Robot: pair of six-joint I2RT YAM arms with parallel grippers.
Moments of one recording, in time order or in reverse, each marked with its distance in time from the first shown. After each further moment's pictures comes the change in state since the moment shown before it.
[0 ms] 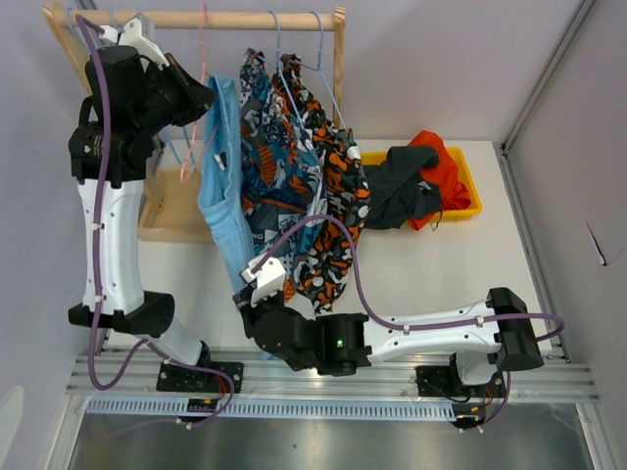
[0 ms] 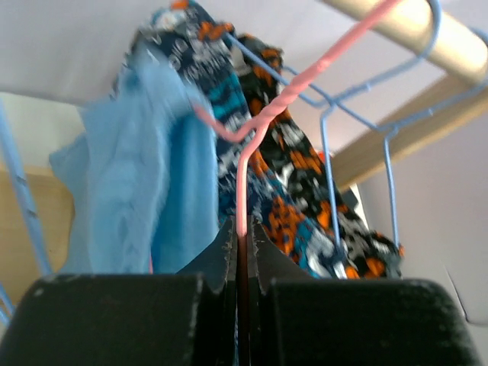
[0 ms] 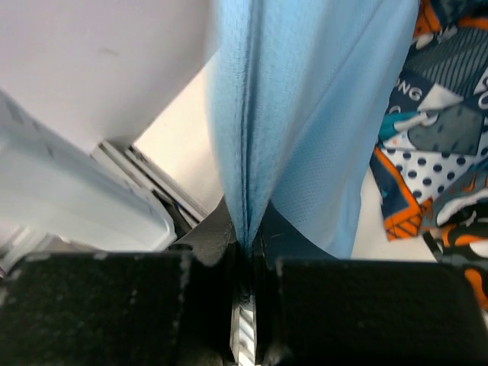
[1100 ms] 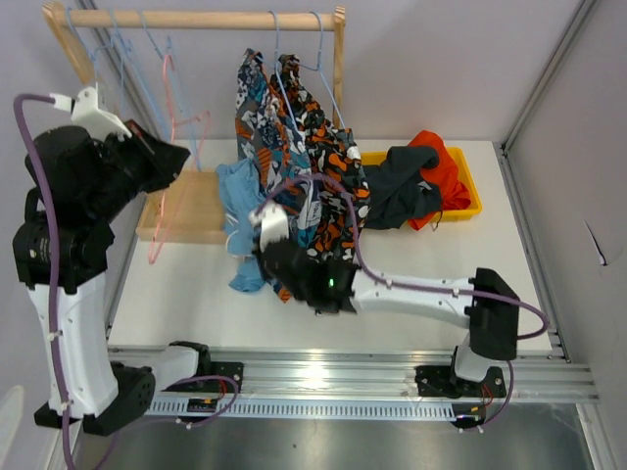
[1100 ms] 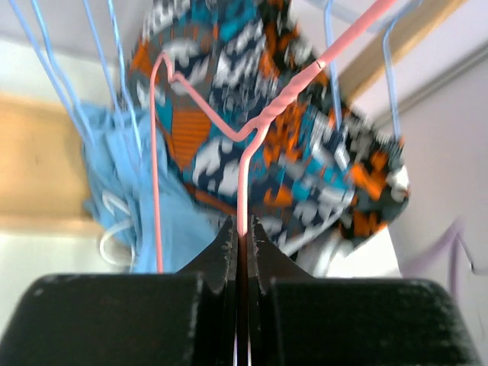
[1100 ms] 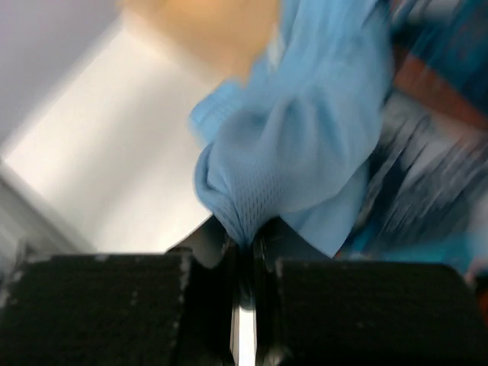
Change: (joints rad) left arm 0.032 -0.445 -0.396 -0.060 0.007 0.038; right arm -0.370 0.104 0.047 -0.029 -0.277 -0.146
